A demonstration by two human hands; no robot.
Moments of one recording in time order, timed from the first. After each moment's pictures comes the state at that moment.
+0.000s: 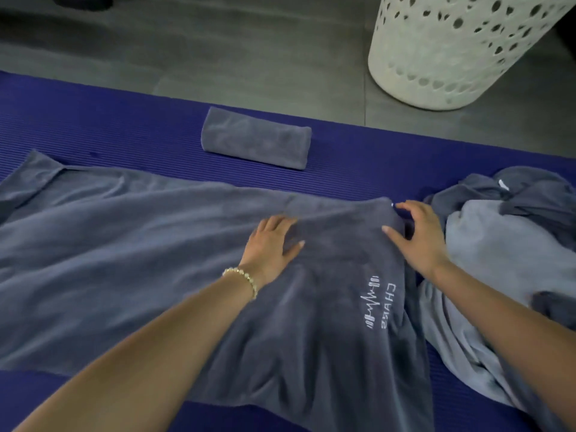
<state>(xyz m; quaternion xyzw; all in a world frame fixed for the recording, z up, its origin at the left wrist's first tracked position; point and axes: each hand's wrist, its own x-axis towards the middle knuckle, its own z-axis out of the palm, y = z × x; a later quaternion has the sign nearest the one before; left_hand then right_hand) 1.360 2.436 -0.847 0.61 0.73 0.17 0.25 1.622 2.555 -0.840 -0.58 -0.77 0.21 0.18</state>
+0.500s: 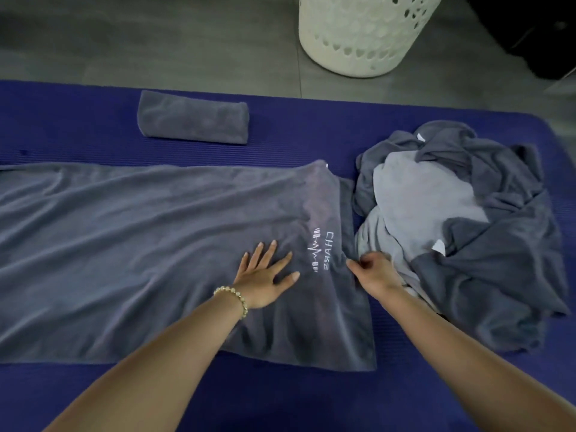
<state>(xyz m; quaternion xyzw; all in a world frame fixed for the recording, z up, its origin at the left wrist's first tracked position) 1.449 2.367 -0.863 0.66 0.64 -0.10 0.39 1.687 2.426 -0.856 -0.75 -0.54 0.39 0.06</state>
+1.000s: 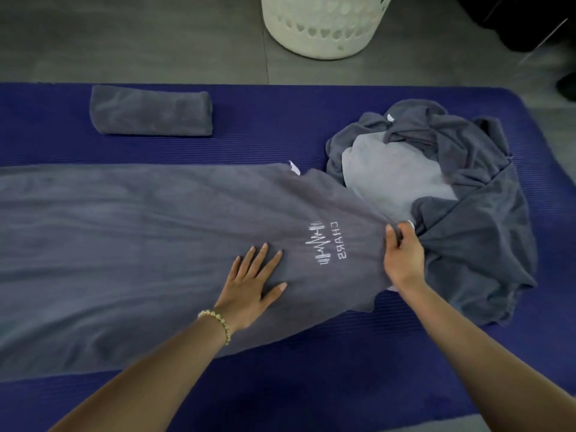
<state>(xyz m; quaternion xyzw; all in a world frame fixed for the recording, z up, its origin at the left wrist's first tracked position) 1.486 2.339 -0.874 0.72 0.62 -0.04 0.30 1.754 2.427 -0.829 -0.75 -0.53 0.27 0.29</state>
